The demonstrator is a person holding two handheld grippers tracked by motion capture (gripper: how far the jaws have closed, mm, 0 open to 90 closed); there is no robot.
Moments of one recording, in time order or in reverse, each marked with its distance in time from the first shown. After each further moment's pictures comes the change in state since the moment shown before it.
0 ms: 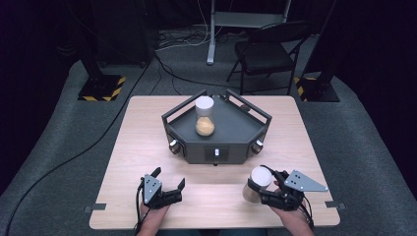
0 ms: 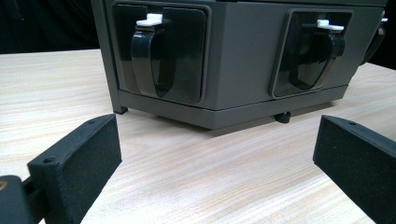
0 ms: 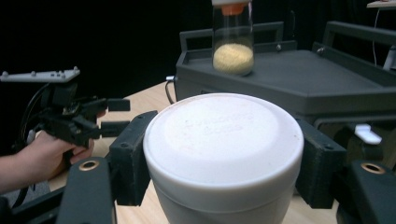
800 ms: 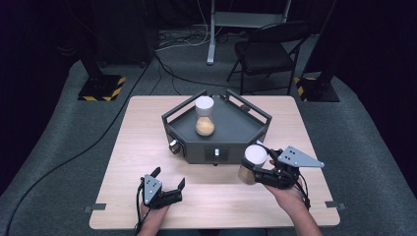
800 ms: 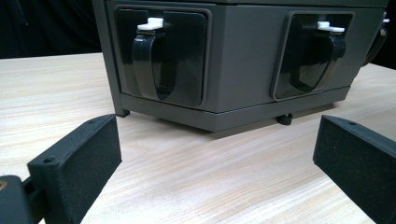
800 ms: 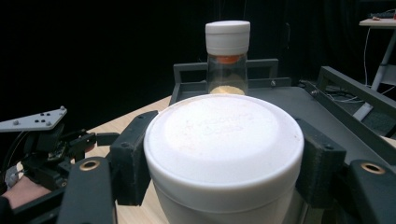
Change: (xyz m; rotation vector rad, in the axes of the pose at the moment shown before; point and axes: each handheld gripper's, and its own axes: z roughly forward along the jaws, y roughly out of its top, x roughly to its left) left arm -0.003 -0.001 0.000 -0.008 0.007 0.013; right arm 0.002 0.060 0.029 0.000 -0.017 -0.035
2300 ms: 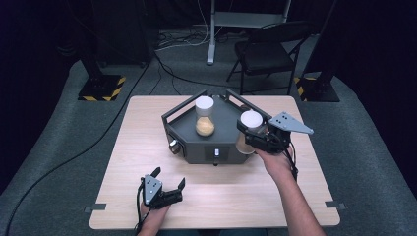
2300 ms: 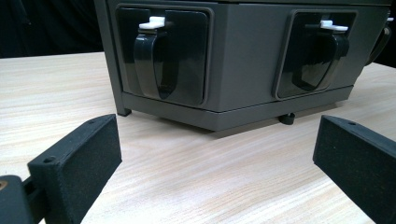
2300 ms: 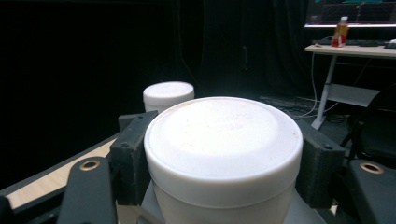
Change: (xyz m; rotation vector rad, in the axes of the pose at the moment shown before) left arm 0.000 0.000 0.000 0.001 0.004 -0.006; right arm 0.000 0.048 0.056 -0.067 -0.174 -0.008
